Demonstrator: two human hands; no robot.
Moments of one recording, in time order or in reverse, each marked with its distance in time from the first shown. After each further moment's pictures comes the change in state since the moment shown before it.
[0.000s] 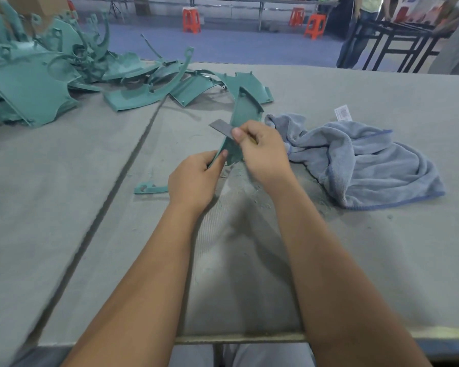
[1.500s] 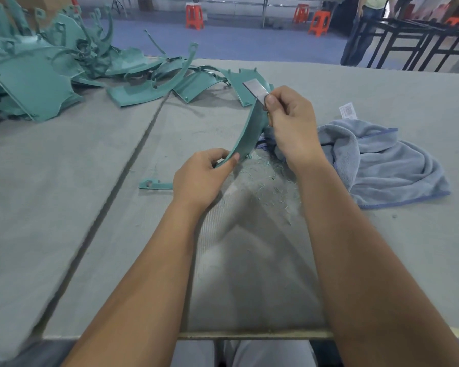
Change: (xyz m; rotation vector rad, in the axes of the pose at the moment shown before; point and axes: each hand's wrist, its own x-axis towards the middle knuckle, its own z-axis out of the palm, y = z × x) left_hand -0.004 -0.002 0.000 -0.098 -0.083 0.012; right_hand 0.027 -0.006 -0.032 0.073 0.127 -0.062
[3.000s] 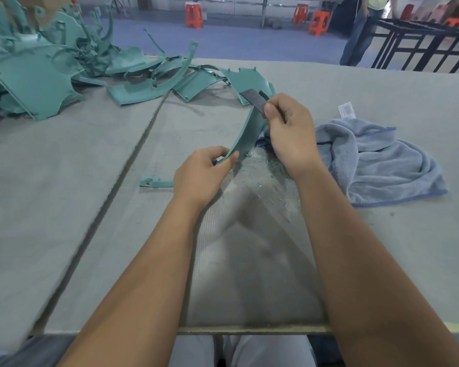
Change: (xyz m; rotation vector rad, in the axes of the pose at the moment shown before) left_hand 0.000 0.003 -0.002 -0.012 -0.019 -0.026; right_hand -0.014 0.001 -0.001 -0.070 -0.005 -0.013
